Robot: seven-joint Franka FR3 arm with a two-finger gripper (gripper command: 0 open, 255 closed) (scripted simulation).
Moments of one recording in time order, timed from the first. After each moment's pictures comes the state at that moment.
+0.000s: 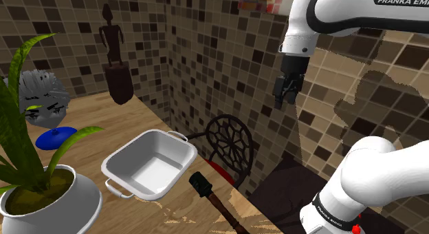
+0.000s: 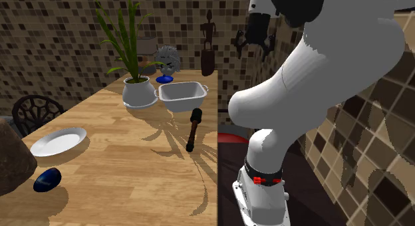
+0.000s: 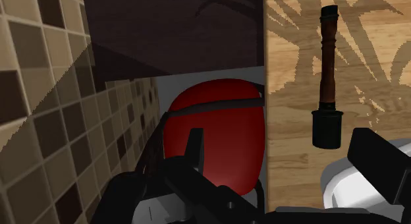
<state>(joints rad) -0.02 -0.77 0.00 -2.40 0.11 1.47 0.05</state>
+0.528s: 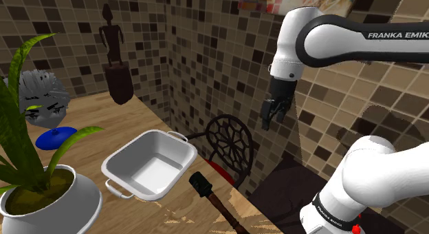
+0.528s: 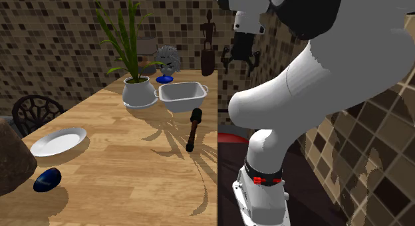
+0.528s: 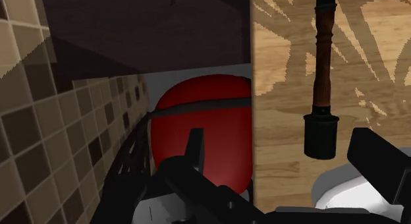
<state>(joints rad) 0.02 -0.82 0.10 -2.58 0.19 1.66 0.12</state>
